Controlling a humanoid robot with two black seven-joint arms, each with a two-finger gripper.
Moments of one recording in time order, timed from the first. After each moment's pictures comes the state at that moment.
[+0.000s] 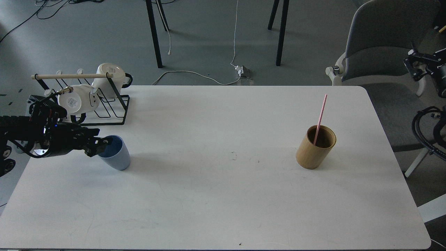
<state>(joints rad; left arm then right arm) -0.80 0.88 -0.21 -1.04 1.88 -0.22 -0.40 0.68 -0.59 0.97 0.63 0.25 0.49 0.20</state>
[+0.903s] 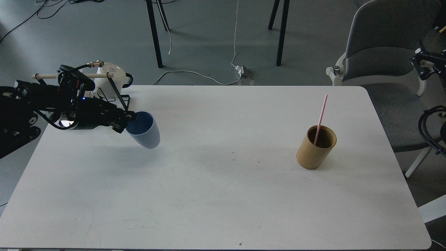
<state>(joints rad) -1.11 0.75 -0.19 -1.19 1.88 -0.45 -0.41 0.68 -0.63 0.97 0.63 0.25 0.49 0.20</state>
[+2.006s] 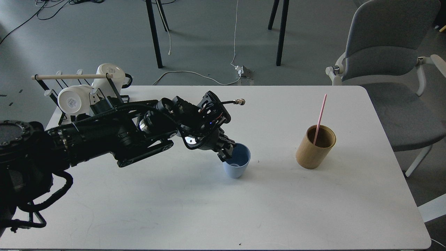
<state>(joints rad) -1.13 0.12 -0.06 -0.95 2.00 -0.49 -0.29 0.65 -0.78 0.97 0.63 0.26 0.49 0.21</state>
